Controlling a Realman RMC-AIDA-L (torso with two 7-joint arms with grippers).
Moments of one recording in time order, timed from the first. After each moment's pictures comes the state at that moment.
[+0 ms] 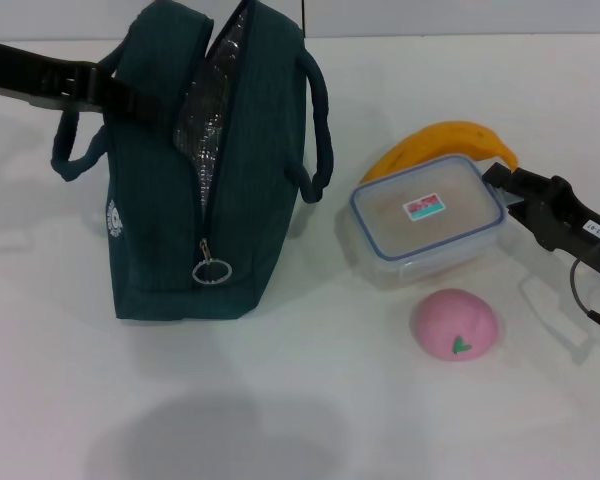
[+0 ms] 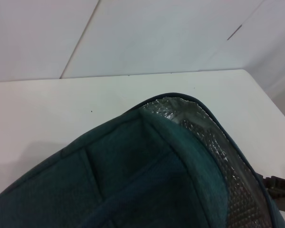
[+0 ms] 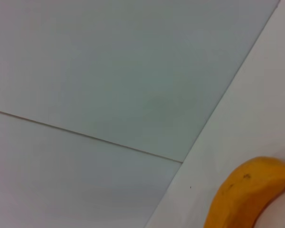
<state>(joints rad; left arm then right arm) -0.66 -1.96 0.74 1.20 2.24 1.78 -2.53 0.57 2.03 -0.69 0.05 -1.34 -1.24 1.72</state>
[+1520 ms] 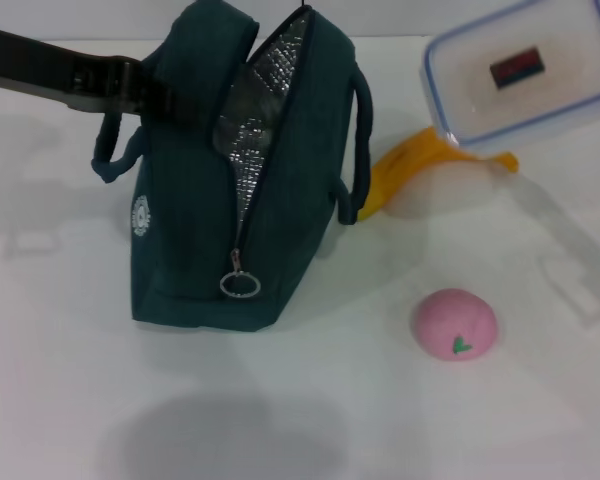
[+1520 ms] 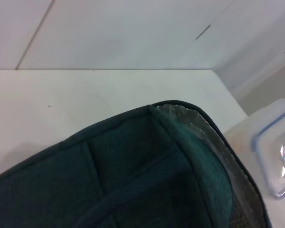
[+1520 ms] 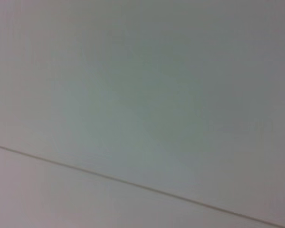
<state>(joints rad) -0.68 -1.98 0.75 1.17 2.18 1.81 -2.57 0.53 2.02 -0.57 0.00 -1.17 -1.70 1.80</state>
